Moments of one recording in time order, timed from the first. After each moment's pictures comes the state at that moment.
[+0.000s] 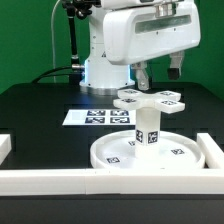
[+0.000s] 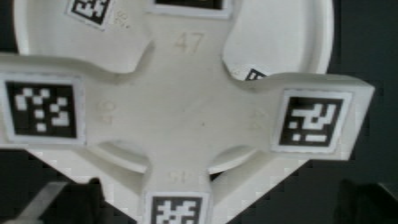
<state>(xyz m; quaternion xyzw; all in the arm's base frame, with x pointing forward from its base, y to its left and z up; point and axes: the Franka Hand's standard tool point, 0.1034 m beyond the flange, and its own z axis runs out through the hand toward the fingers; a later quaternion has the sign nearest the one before) 0.571 0.054 0.136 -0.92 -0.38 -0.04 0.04</state>
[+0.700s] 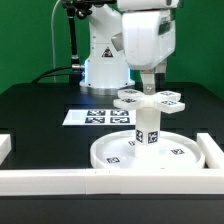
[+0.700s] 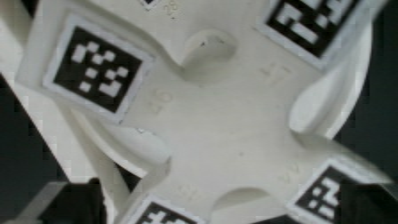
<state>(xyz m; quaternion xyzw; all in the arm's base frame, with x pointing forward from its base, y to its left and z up) 0.570 0.043 0.124 -0.78 -0.62 -0.02 0.01</state>
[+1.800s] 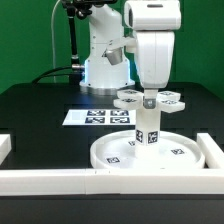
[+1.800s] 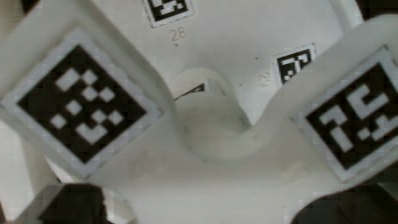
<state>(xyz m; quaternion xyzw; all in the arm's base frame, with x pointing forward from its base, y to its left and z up) 0.562 0.036 0.103 -0.73 -0.68 0.01 0.01</state>
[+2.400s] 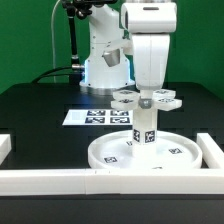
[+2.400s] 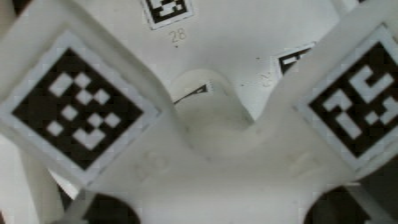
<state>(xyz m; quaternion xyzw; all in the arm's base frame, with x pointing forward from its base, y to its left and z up) 0.562 0.031 0.102 -0.75 -0.66 0.01 0.01</state>
